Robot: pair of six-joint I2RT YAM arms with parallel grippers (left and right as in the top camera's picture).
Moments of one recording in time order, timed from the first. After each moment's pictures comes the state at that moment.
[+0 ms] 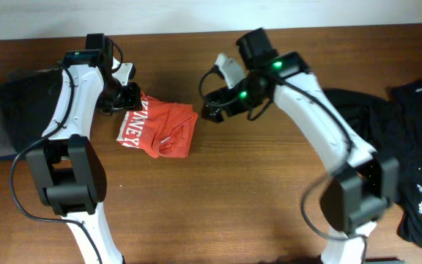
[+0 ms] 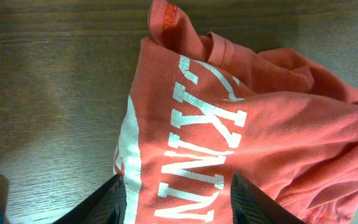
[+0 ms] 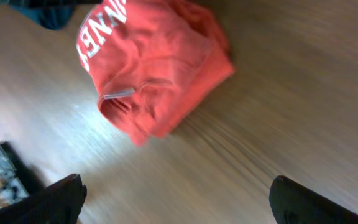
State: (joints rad) left arm 0.02 2.16 1.89 -1.17 0.17 0.08; right arm 0.39 1.98 1.81 -1.02 -0.52 -0.01
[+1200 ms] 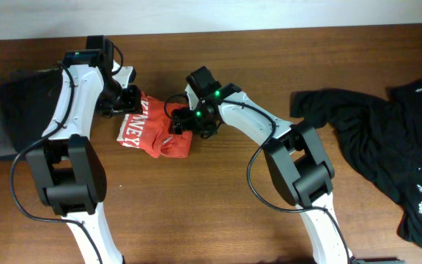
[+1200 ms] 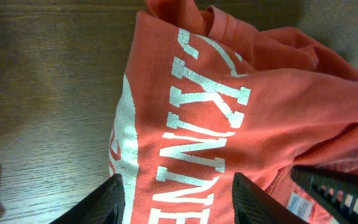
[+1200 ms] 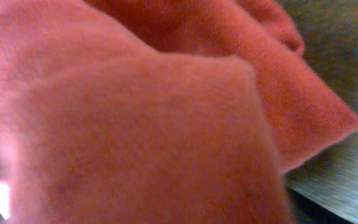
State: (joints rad) left arm 0.02 2.16 1.89 -1.21 0.17 0.08; right arm 0.56 2.33 1.80 -0.68 -0.45 0.48
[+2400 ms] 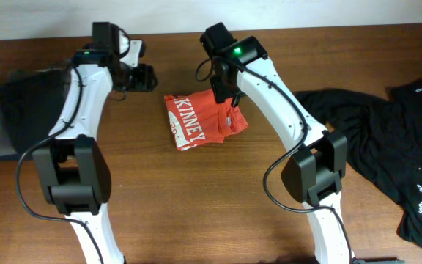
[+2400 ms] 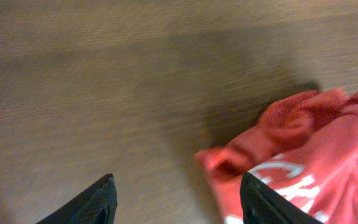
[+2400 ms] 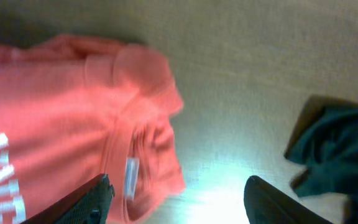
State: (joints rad) left arm -0.04 2.16 1.89 -0.85 0.29 0.06; right arm 0.49 2.30 2.29 -1.33 0.25 0.25
